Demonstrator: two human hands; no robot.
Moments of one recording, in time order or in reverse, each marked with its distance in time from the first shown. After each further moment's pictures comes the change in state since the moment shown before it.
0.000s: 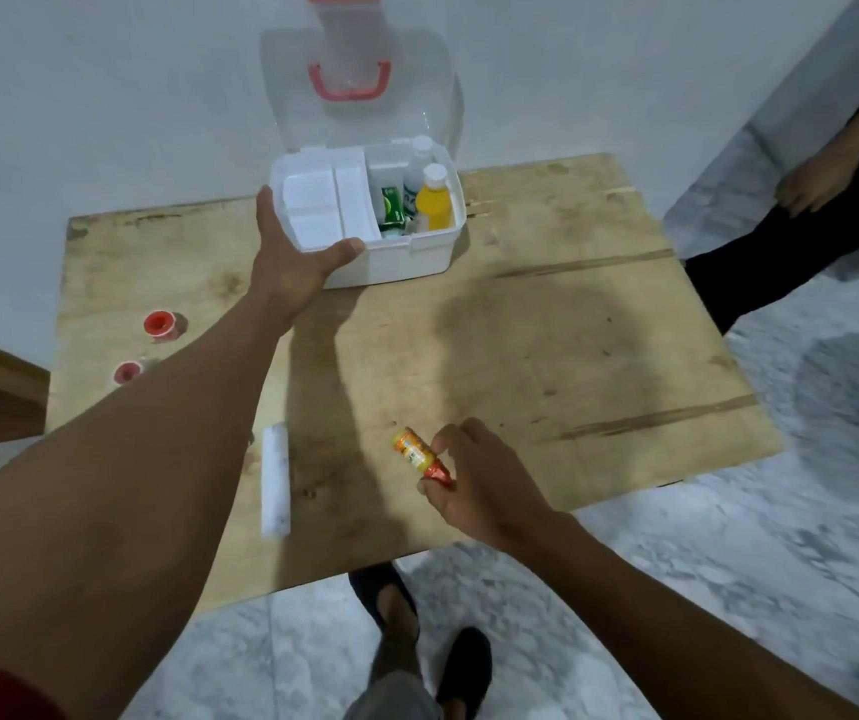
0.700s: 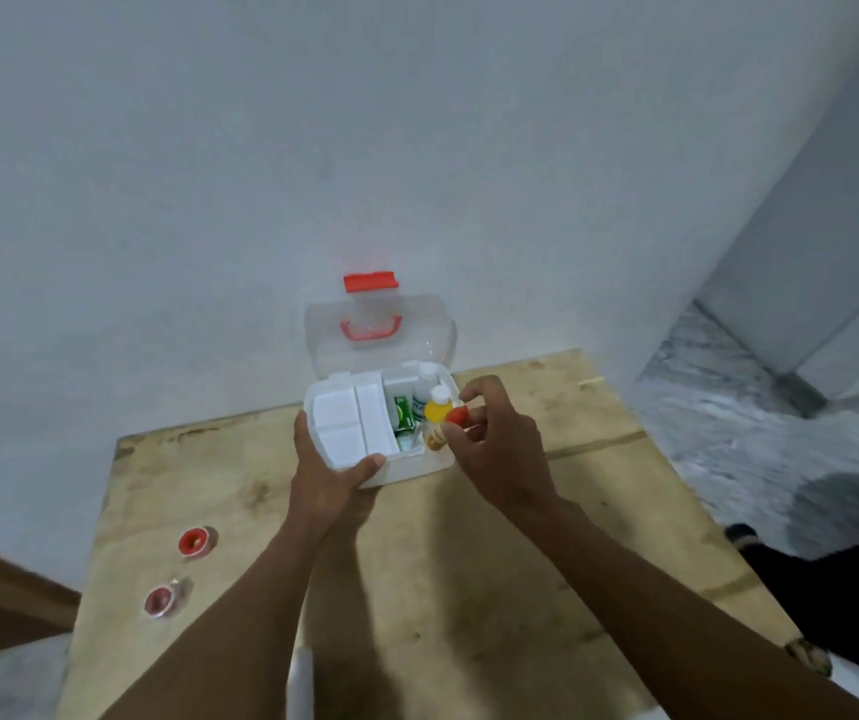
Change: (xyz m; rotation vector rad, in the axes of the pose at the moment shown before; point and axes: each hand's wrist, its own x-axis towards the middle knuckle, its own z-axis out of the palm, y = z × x) left_hand -0.008 0.010 0.000 -0.106 0.000 0.009; right_hand 0.130 -0.057 -0.152 0.277 0.571 0.054
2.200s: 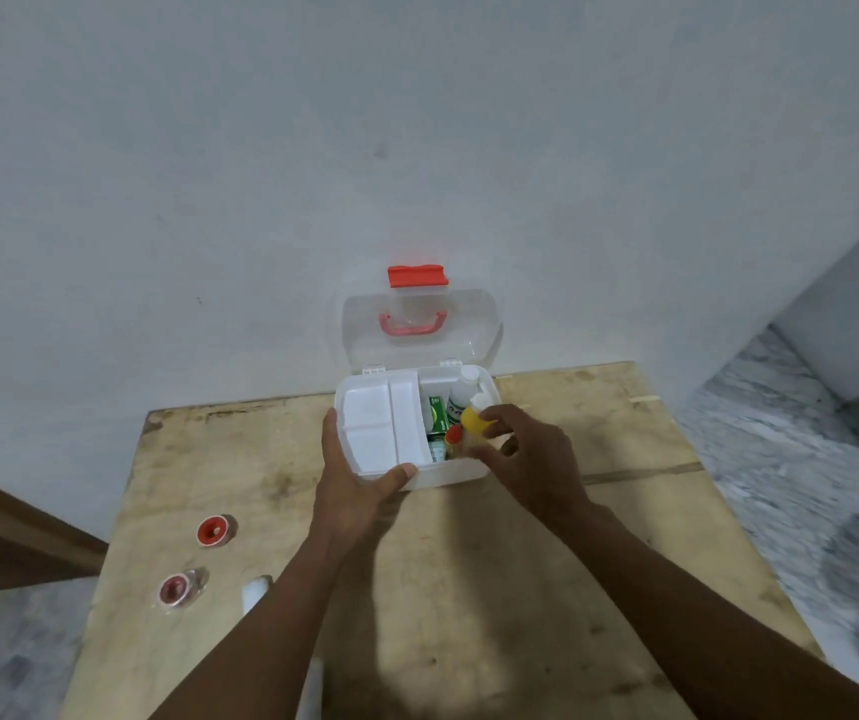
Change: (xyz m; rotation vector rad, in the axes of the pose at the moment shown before) left_hand 0.001 -0.003 0.002 -0.050 0.023 0.044; right_hand 0.044 0.045 0.035 -0.115 -0.174 -0.064
